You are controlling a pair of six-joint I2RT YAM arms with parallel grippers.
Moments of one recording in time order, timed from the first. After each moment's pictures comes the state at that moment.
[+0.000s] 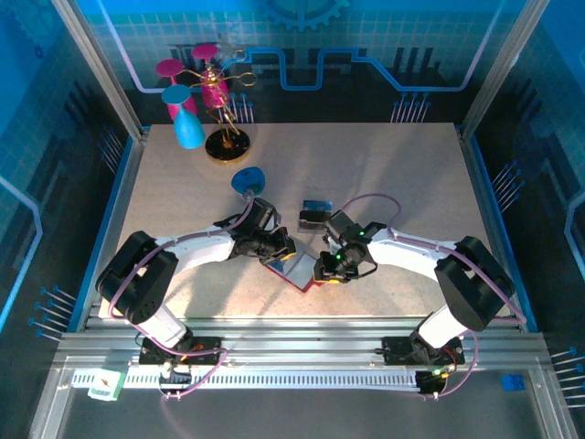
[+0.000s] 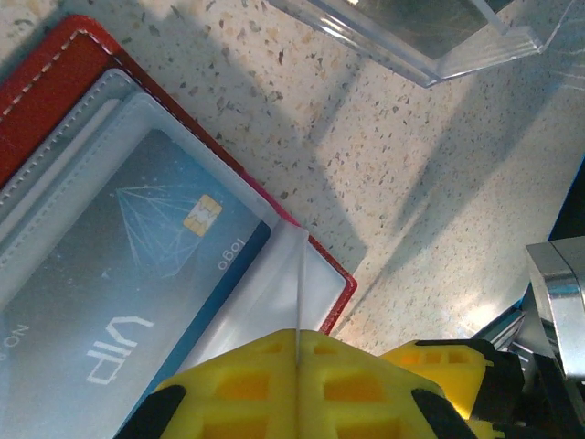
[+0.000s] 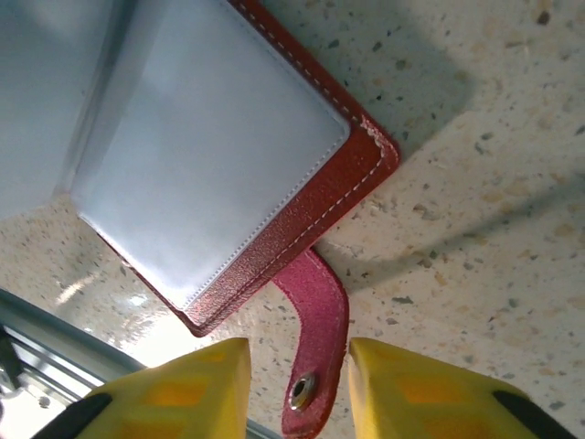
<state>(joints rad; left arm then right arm) -0.57 1.60 0.81 -0.16 0.45 -1.03 0.70 1.55 0.85 -0.59 -0.35 0.72</state>
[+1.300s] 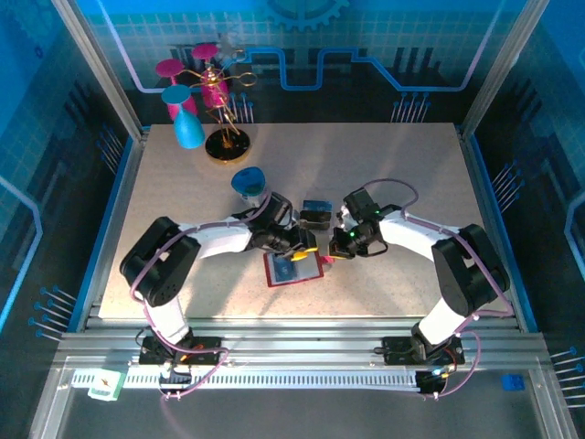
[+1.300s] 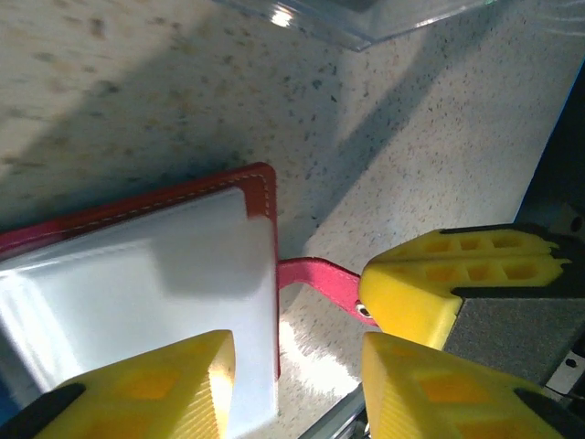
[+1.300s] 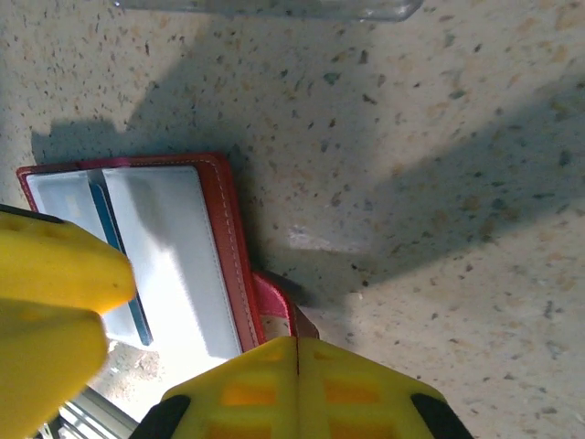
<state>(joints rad) -0.62 1.78 0.97 -0.13 0.57 -1.03 0.46 1.63 0.91 -0.54 -0.43 0.55</state>
